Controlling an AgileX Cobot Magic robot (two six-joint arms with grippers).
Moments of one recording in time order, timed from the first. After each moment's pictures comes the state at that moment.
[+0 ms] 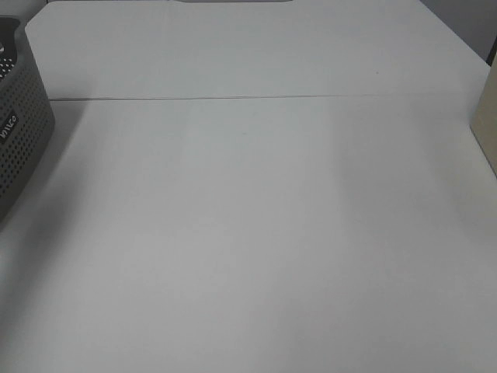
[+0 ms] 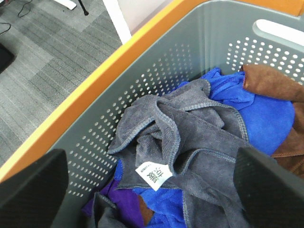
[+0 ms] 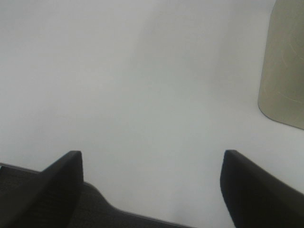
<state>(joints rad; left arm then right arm) 0.05 1.72 -1.40 0.83 0.87 -1.04 0.06 0.00 -0.46 0.10 1.11 -0.15</state>
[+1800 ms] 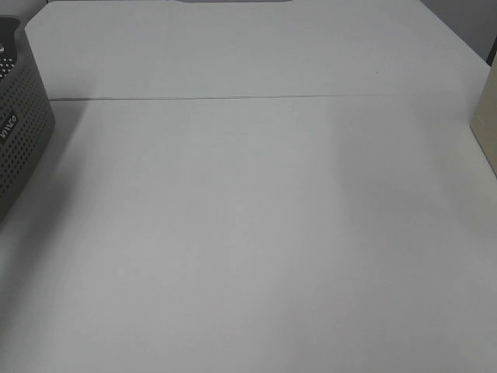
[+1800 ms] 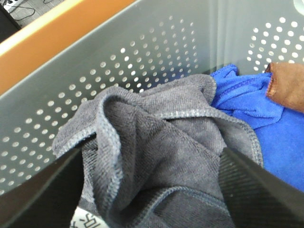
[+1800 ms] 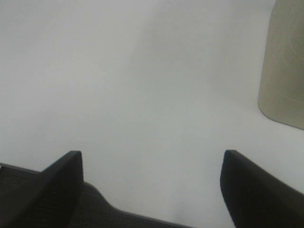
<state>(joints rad) 0.05 2.03 -1.45 1.08 0.82 -1.45 0.06 0.00 -0.46 0.10 1.11 -0.15</state>
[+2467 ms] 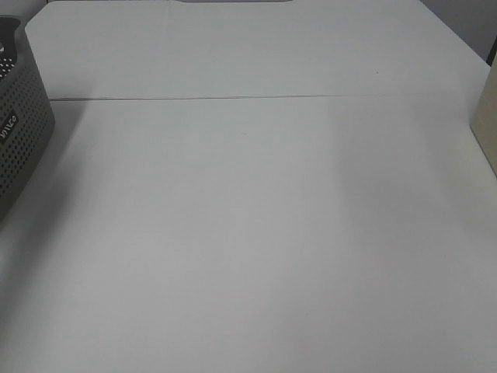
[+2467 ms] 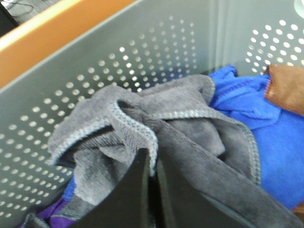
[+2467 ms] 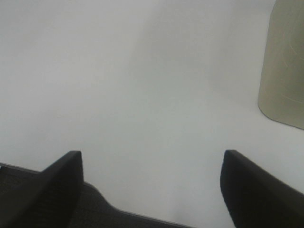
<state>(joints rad) 0.05 2.03 -1.45 1.07 0.81 -1.46 0.06 0.00 -0.46 0.10 1.11 -0.15</state>
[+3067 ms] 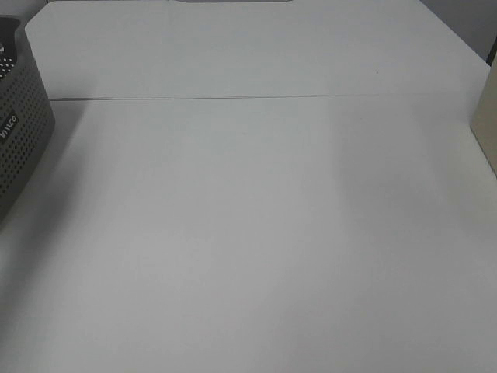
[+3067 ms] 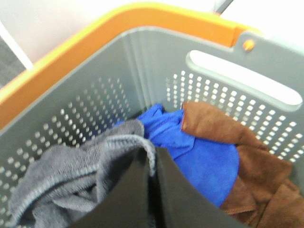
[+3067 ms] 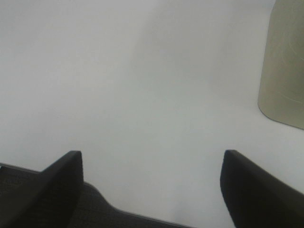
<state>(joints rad) 0.05 1.92 -1.45 1.06 0.60 -1.30 0.06 0.00 -0.46 0.10 1.11 -0.15</state>
